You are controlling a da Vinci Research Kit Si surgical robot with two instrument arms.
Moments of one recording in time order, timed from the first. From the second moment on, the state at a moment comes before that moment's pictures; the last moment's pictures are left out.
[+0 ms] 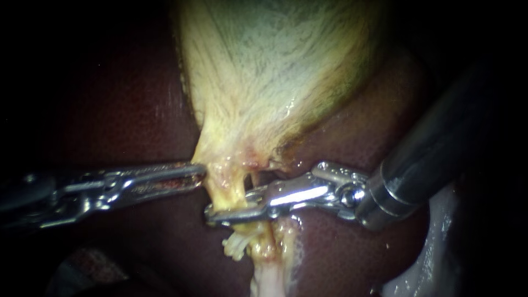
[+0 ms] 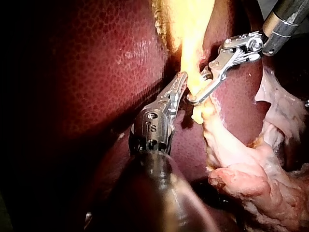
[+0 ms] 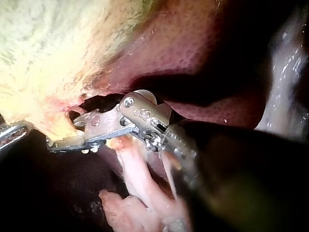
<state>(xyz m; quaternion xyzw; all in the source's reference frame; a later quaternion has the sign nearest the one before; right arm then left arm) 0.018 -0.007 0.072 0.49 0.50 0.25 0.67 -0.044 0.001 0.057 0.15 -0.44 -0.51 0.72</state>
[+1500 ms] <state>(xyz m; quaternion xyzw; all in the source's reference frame) 0.019 -0.006 0.073 0.38 0.56 0.15 0.72 -0.045 0.000 0.054 0.15 -0.44 -0.51 0.72</state>
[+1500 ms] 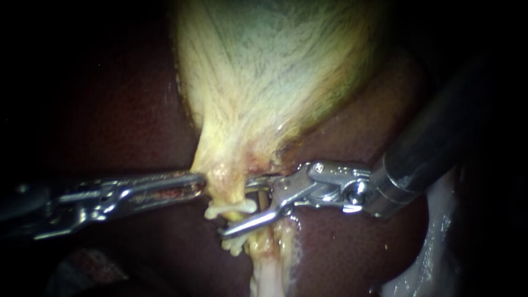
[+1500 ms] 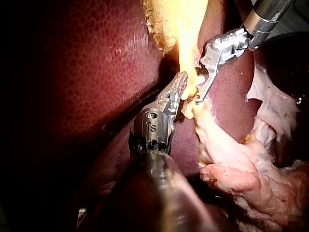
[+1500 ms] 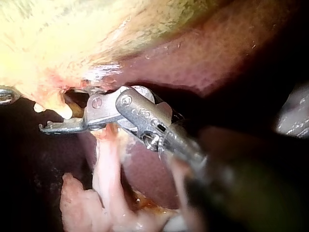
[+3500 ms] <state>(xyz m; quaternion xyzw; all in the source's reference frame) 0.003 -0.004 0.066 0.29 0.59 0.10 0.74 -0.049 0.000 0.061 0.15 -0.43 -0.50 0.73</state>
